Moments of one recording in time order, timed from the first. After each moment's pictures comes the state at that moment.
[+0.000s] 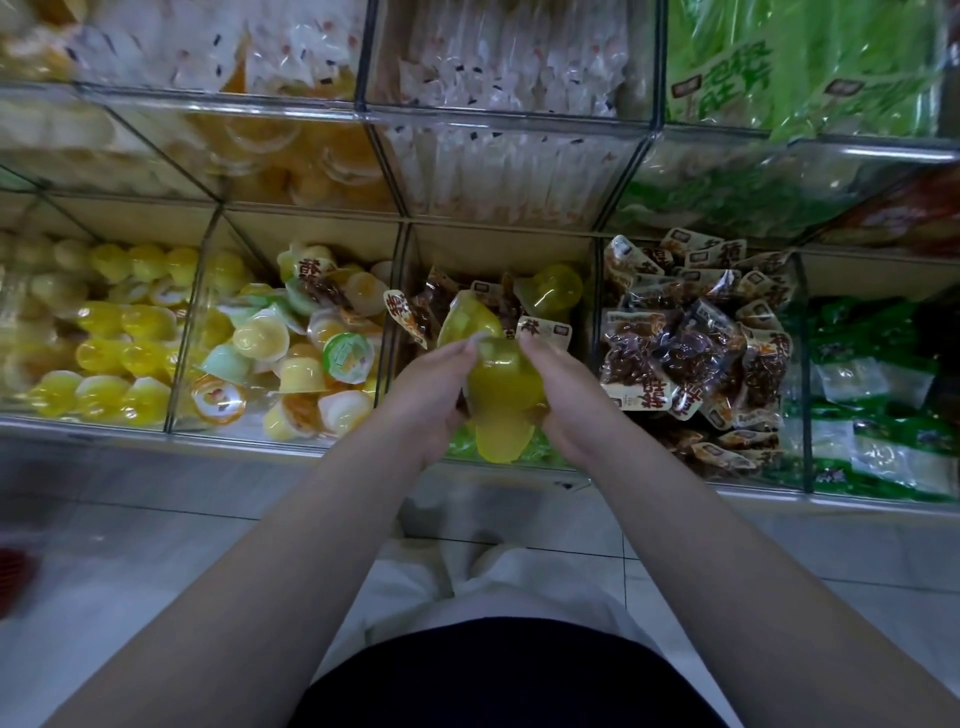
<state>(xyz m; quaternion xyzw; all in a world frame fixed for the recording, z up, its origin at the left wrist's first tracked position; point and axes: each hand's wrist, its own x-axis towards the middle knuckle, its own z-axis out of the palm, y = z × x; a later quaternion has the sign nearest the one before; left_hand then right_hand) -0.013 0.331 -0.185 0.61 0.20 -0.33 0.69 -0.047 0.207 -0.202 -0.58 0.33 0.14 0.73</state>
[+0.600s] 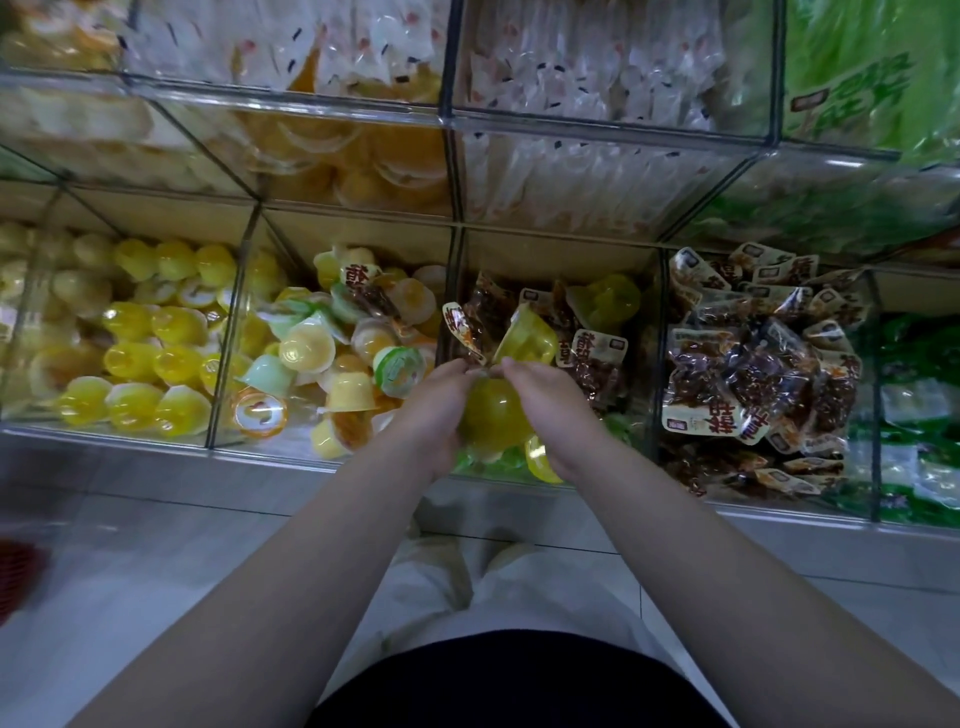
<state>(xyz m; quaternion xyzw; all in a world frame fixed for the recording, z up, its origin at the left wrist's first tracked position) 0.023 0.382 -0.207 0.61 0.23 -0.35 0.67 -0.005 0.274 -0.213 -0.69 0.32 0.16 0.63</state>
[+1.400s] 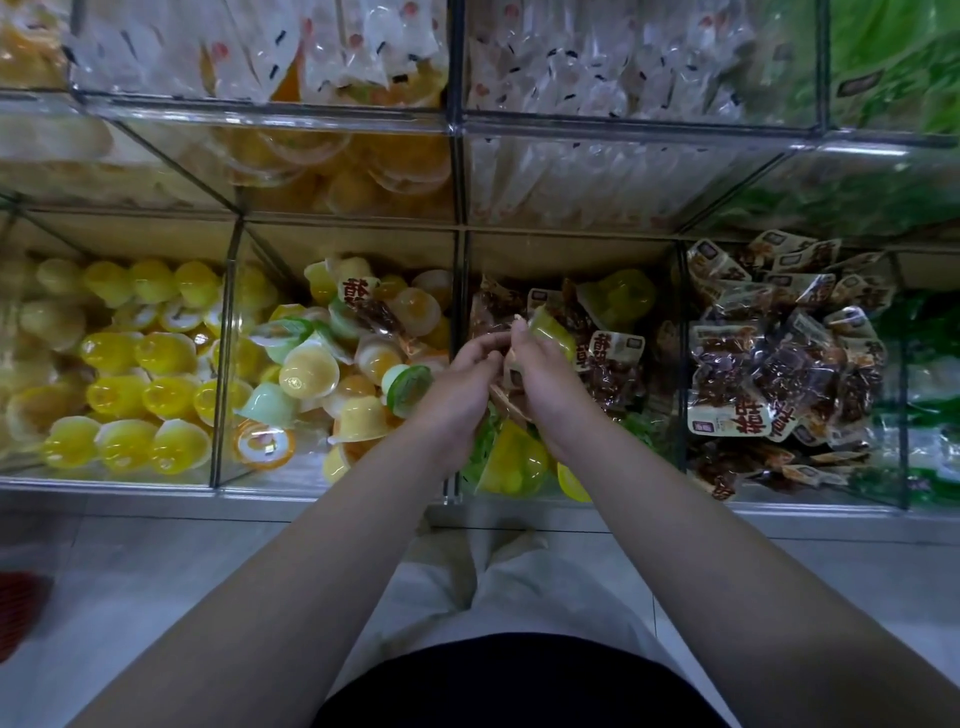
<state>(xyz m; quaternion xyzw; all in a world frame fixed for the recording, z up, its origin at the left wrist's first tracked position) 0.058 0.382 -0.216 0.63 0.13 -0.39 0.66 0.039 0.290 -0.222 -0.63 0.37 0.12 0.67</state>
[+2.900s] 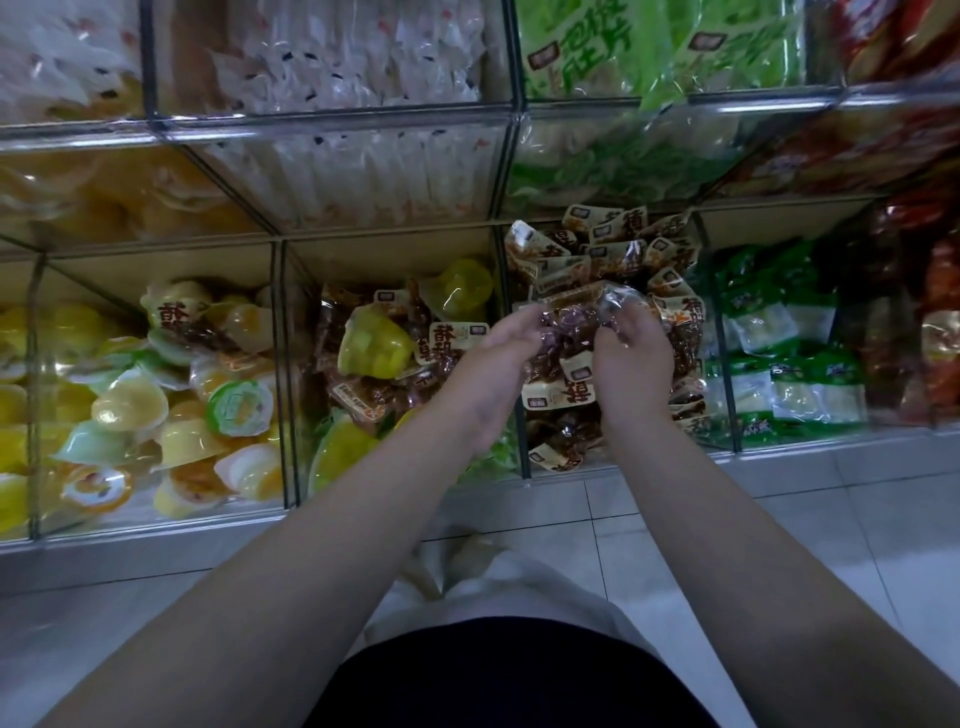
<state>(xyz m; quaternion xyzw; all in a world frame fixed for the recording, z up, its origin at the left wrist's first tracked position) -0.015 0.215 -0.188 0.61 -0.01 -0.44 0.65 -0.068 0.104 -0.204 -0.65 0.47 -0.17 0.57</state>
